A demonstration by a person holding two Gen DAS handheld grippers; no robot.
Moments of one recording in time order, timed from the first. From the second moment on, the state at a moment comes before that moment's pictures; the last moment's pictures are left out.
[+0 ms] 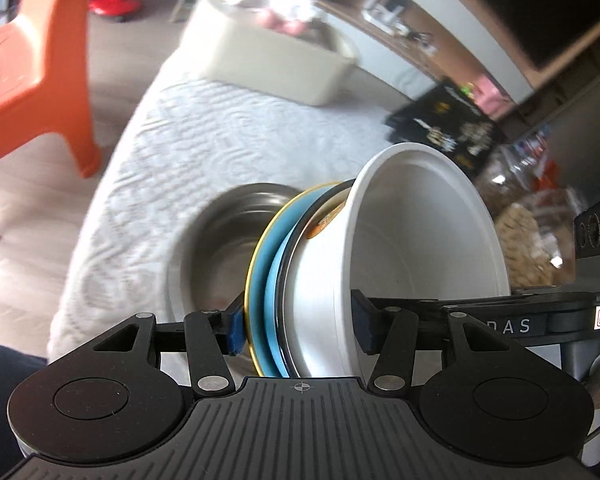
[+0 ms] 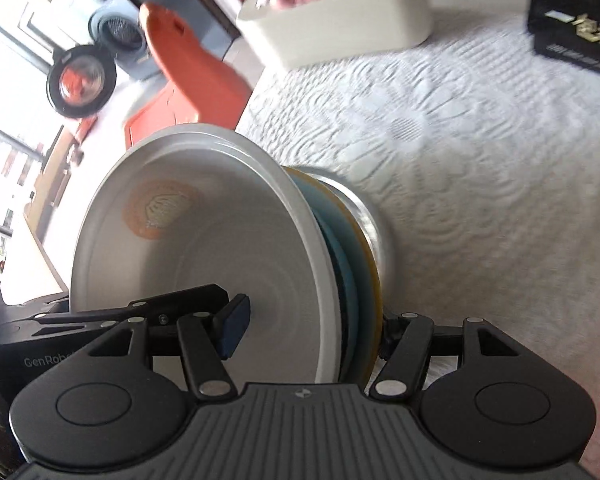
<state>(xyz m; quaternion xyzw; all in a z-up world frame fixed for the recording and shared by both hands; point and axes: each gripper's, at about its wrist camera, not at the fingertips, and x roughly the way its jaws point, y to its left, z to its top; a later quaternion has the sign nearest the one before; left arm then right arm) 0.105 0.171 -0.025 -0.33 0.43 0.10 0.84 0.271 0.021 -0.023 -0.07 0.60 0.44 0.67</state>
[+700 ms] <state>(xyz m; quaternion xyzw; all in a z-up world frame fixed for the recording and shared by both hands) 0.103 0.206 -0.055 -0.35 0.43 0.11 0.83 0.282 0.055 -0.042 -0.11 0.62 0.40 0.66</state>
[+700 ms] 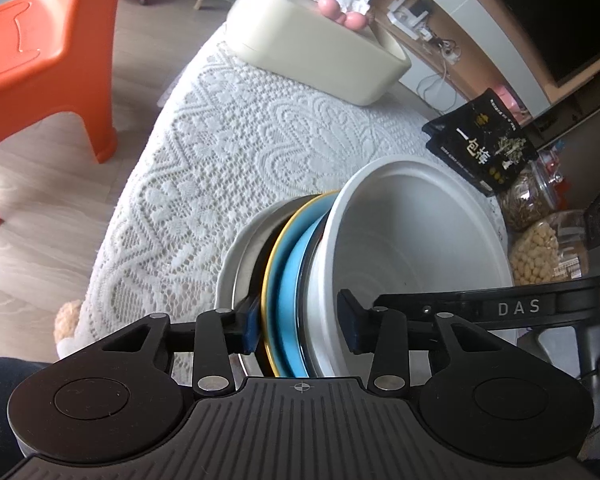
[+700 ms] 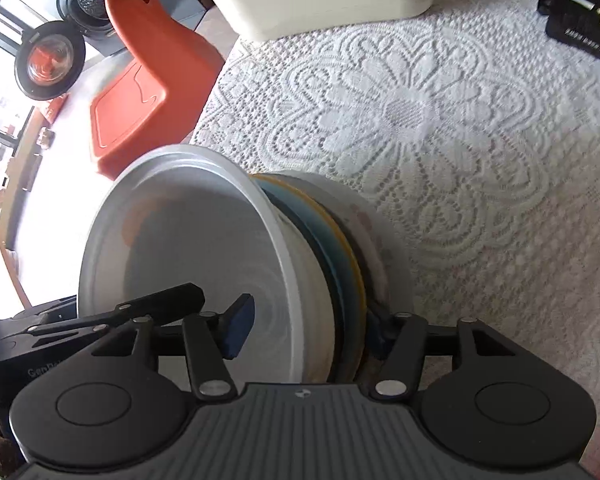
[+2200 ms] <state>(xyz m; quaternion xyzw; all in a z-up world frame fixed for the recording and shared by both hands) 0.077 0.210 -0.008 -0.38 0.34 0.11 0.85 0.261 0.033 0.006 -0.11 0.55 0.42 0.72</state>
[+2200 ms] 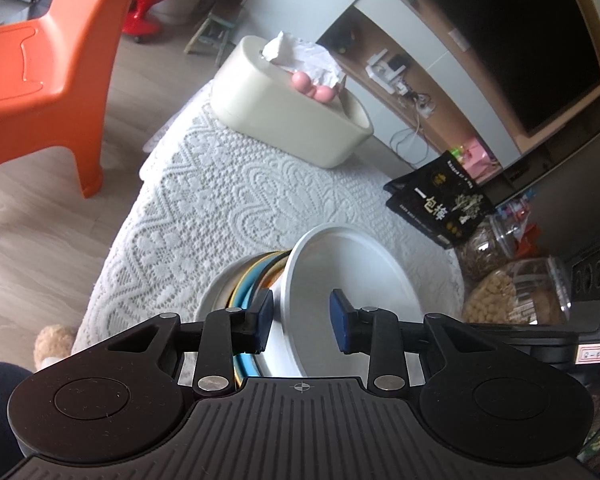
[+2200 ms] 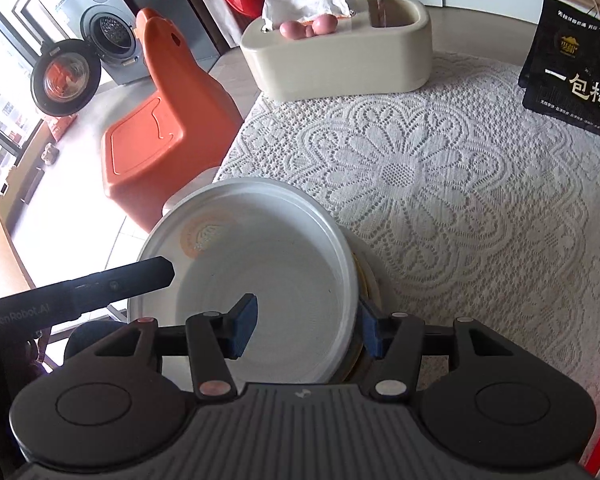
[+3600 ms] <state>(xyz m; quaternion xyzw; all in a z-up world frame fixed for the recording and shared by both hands) 0.170 0.010 0.029 -0.25 0.38 -0.01 0.89 0.274 -0.234 0.027 -0.04 0.41 0.27 0.87</state>
